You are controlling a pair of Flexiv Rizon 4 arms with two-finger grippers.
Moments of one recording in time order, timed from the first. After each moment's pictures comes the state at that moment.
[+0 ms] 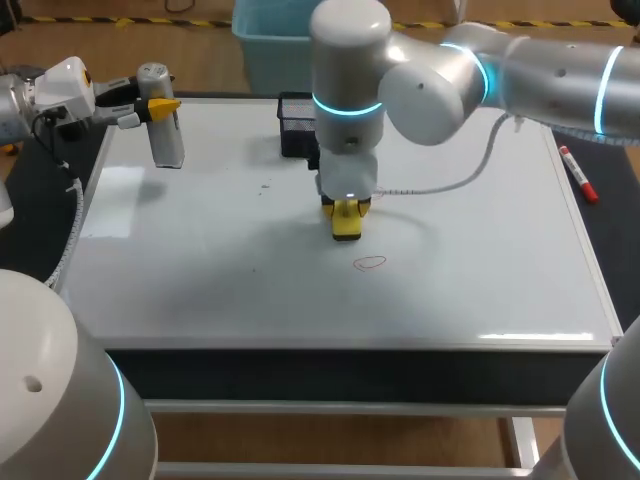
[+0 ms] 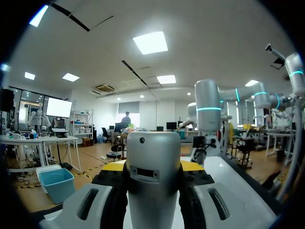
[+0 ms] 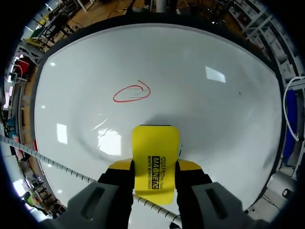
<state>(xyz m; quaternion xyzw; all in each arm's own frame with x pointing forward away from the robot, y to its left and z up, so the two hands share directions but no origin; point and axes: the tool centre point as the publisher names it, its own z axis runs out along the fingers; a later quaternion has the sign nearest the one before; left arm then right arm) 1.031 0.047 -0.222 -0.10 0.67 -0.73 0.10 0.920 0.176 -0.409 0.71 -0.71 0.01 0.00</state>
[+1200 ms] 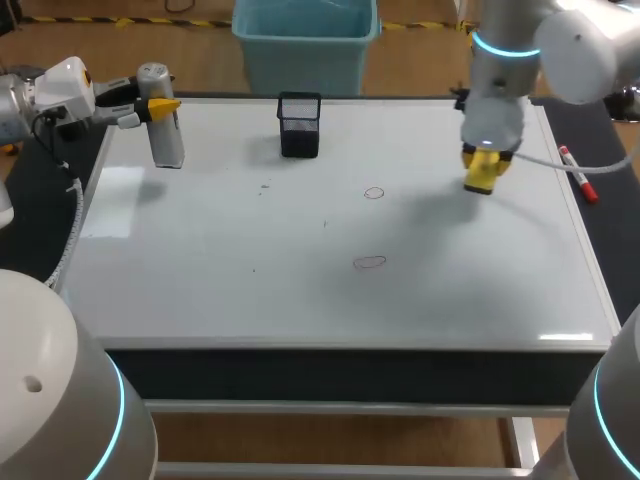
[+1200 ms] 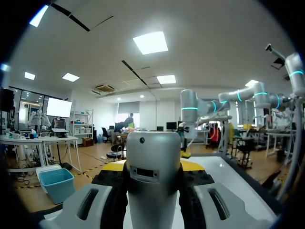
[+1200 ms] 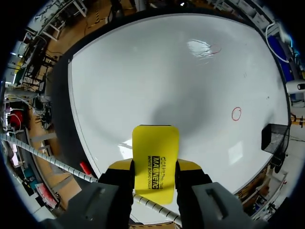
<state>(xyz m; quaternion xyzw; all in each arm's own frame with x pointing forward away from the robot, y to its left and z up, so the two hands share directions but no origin) 1.031 0.047 -0.222 -0.10 0.67 -0.73 0.10 0.979 -0.080 -0.373 0.55 -0.84 0.02 0.02</state>
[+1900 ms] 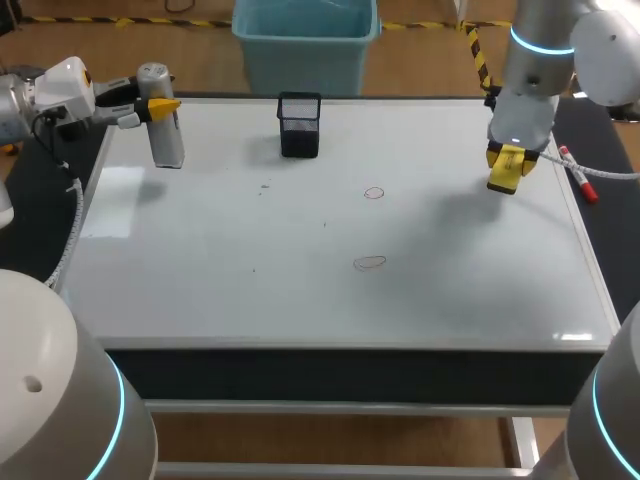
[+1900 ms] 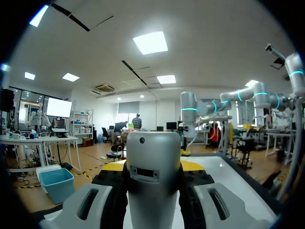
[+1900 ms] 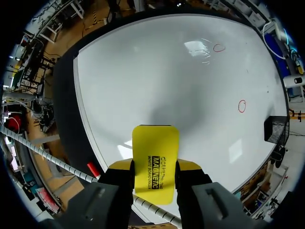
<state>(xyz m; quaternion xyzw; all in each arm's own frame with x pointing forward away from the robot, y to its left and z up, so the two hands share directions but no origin) 1.031 0.047 -0.222 -0.10 0.67 -0.73 0.10 0.979 -0.110 -0.371 0.54 -0.84 0.01 0.01</state>
